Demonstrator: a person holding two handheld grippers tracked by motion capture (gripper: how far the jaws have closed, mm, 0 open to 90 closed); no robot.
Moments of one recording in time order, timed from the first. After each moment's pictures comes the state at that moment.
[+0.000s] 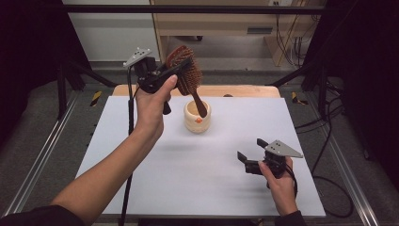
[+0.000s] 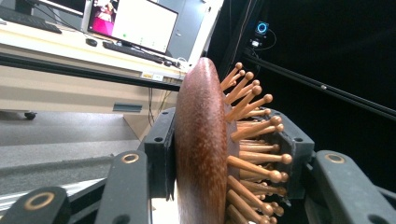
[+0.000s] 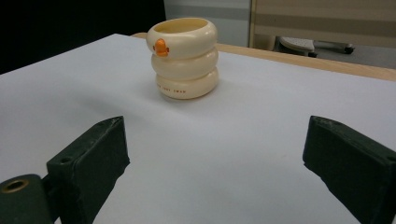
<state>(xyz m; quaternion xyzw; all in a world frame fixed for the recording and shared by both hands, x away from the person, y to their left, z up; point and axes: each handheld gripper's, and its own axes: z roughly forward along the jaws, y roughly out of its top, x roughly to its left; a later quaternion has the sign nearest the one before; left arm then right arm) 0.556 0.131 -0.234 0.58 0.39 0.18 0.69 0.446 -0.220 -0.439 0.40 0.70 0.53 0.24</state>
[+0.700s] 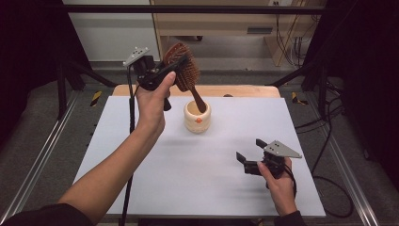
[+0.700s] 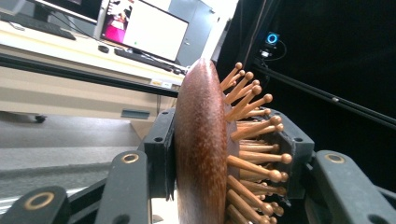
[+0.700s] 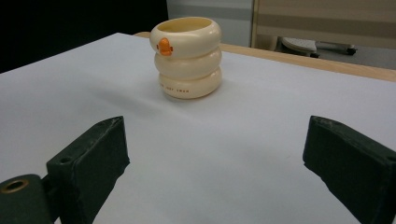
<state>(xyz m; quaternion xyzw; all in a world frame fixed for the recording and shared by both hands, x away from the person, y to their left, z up) 0.569 0.136 -0.240 0.56 0.41 0.20 0.69 0.446 -0.217 -0.440 0.40 0.70 0.53 0.24</state>
